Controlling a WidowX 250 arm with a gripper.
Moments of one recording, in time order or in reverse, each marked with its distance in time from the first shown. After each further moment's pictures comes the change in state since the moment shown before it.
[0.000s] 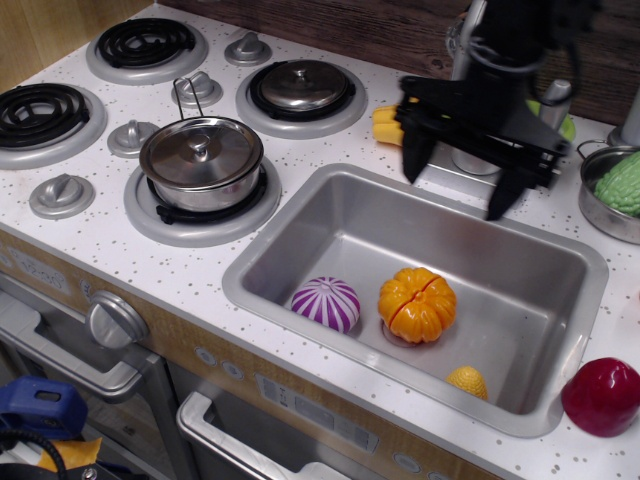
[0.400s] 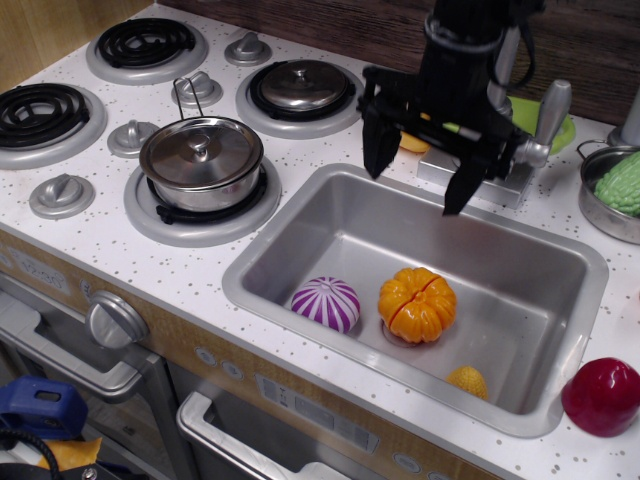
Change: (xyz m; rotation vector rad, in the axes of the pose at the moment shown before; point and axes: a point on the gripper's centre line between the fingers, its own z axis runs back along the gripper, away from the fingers) arm -0.013 0.027 -0.008 -0.033 0.126 -0.014
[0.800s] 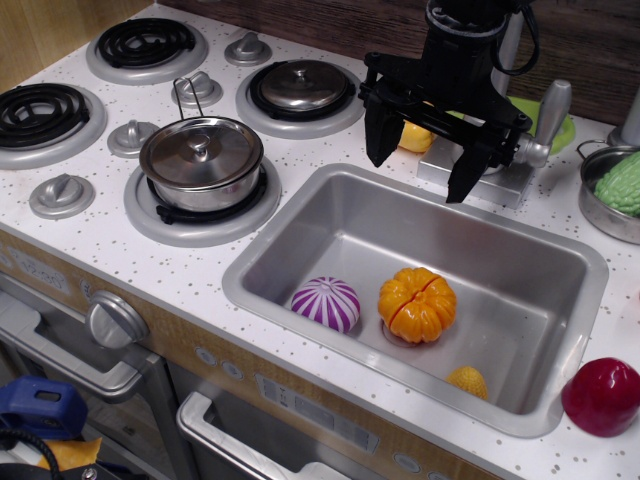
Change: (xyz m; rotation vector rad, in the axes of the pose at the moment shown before) arm 0.003 0.006 0.011 0.016 -0.019 -0.013
